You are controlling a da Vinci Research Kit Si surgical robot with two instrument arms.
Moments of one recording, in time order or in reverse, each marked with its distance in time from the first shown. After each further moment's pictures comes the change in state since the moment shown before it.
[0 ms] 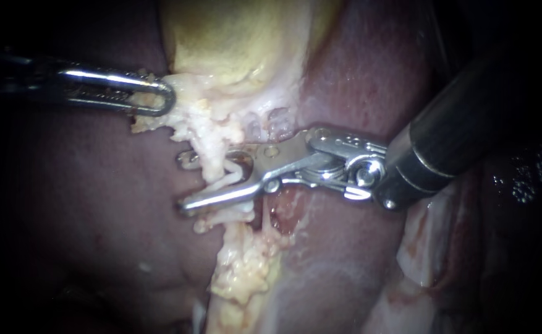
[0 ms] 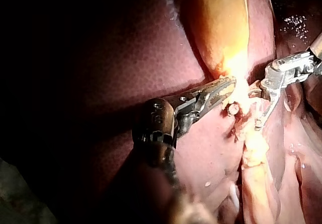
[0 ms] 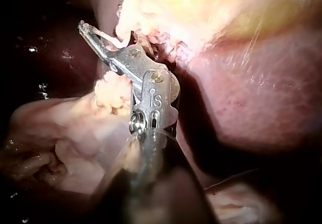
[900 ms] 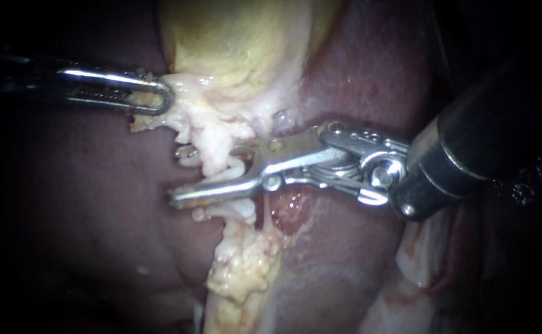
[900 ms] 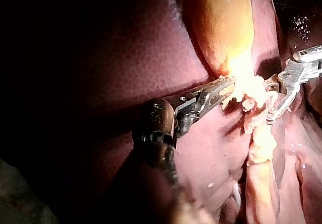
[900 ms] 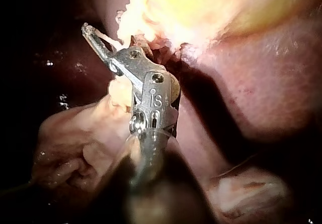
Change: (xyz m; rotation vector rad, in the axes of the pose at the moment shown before) right arm 0.005 -0.005 0.000 -0.038 0.023 0.093; left arm 0.000 0.000 0.000 -0.001 -0.001 0.001
